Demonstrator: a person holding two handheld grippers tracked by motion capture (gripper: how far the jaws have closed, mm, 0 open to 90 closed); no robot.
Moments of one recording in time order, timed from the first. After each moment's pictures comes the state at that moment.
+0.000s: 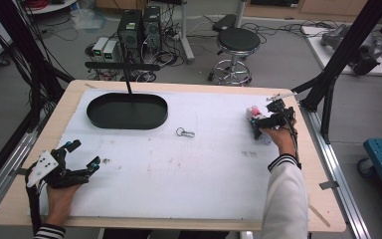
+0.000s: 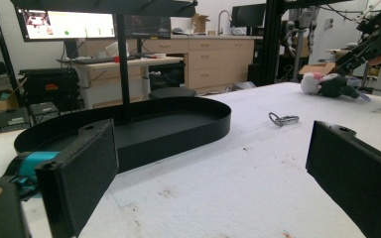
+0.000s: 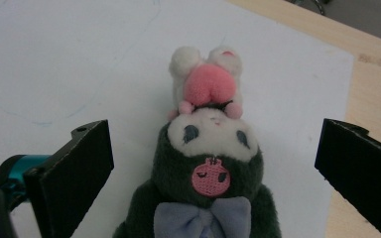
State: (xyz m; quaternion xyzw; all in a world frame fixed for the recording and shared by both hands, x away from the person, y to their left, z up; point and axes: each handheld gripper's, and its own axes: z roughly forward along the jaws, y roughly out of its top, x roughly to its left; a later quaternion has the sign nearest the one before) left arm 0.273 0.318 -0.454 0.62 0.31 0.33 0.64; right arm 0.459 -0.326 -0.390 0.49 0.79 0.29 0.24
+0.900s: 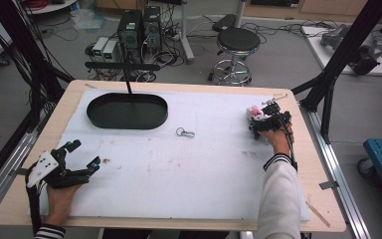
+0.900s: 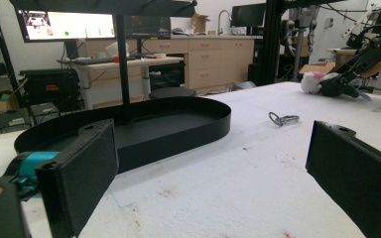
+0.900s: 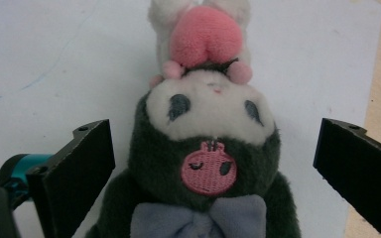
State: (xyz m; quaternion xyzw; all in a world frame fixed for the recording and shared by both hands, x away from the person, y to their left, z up) left arm 0.273 0.317 -0.454 0.62 0.31 0.33 0.63; right arm 0.471 -0.324 -0.414 0.51 0.80 0.23 0.22
